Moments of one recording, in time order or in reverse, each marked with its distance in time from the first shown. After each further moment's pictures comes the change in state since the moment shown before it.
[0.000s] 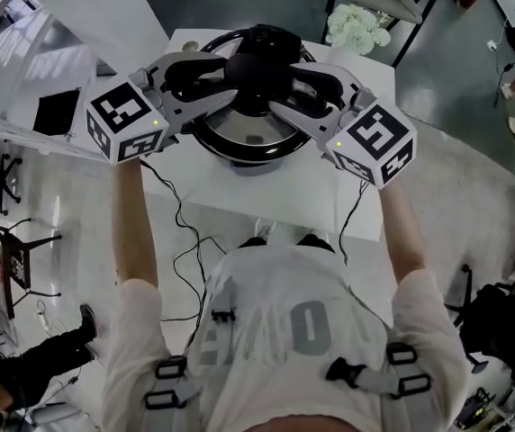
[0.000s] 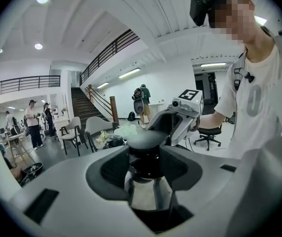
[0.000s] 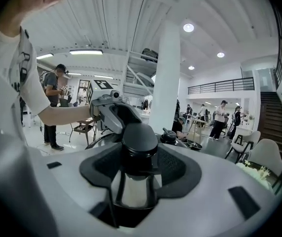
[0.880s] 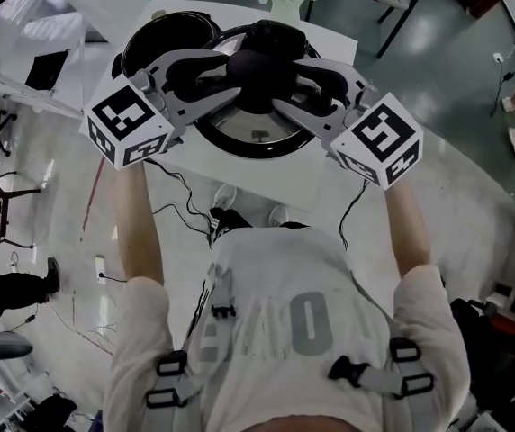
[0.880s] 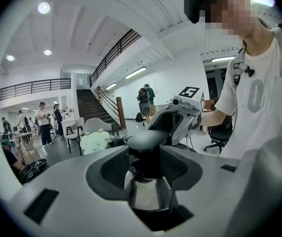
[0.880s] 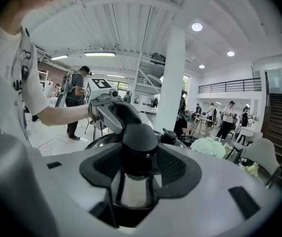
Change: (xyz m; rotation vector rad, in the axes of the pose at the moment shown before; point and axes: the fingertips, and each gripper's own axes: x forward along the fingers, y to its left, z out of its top) left arm 0.128 -0.138 0.052 -0.032 -0.005 0.151; right arm -0.182 -0.004 -0.065 -0.062 0.026 0.122
